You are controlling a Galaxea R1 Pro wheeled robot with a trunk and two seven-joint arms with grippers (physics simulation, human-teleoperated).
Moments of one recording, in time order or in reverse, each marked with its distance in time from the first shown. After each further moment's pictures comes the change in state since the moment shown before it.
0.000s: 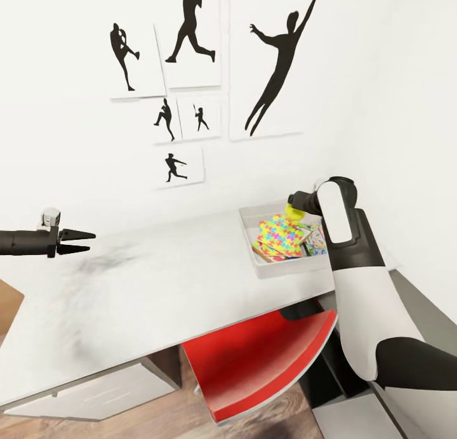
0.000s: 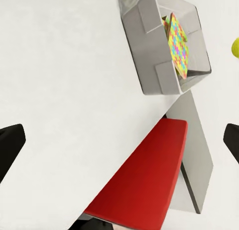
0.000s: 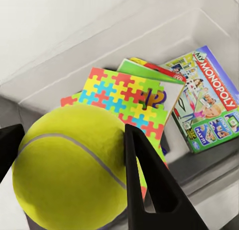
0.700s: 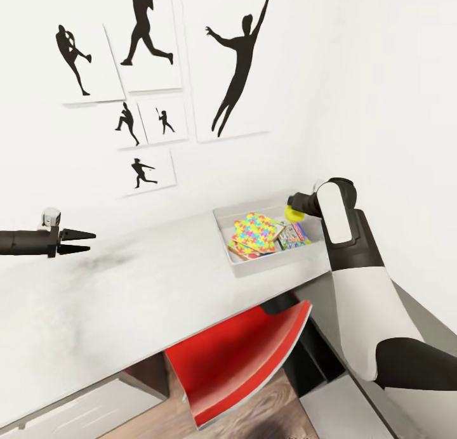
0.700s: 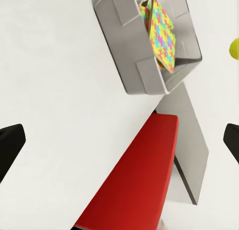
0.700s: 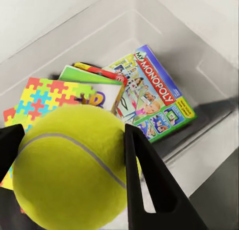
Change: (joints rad) left arm 0.000 -0.001 0.000 0.000 -0.001 0.000 0.000; right arm 0.001 0.001 -0.006 0.011 -0.009 0.005 -0.001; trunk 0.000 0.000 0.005
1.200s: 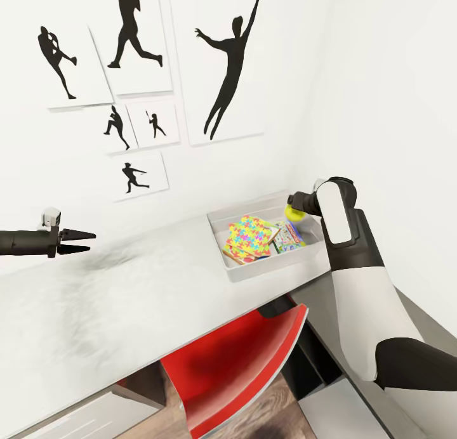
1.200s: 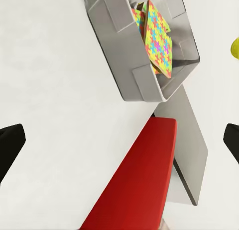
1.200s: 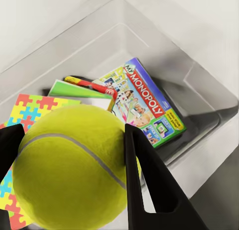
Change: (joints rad) left arm 0.001 0.000 0.001 0.000 0.000 0.000 0.000; right arm 0.000 0.001 0.006 -0.010 0.009 -0.001 -0.001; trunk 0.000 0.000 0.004
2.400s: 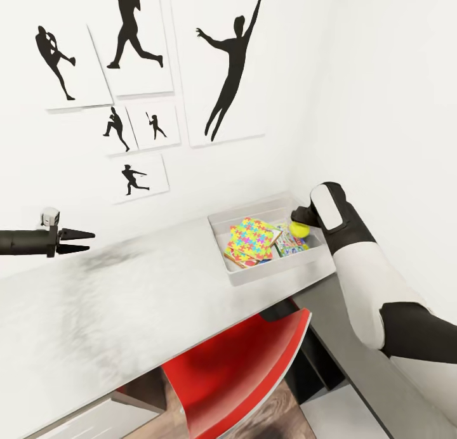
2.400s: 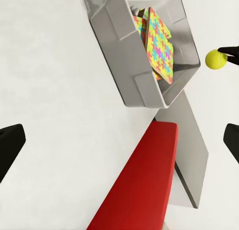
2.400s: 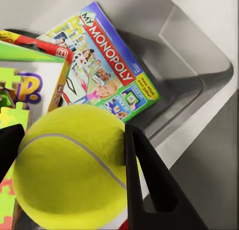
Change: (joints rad) left arm 0.000 0.004 0.001 -0.002 0.004 0.000 0.000; right arm -0.137 -0.047 -0.005 0.440 0.006 -0.054 0.003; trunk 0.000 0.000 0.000
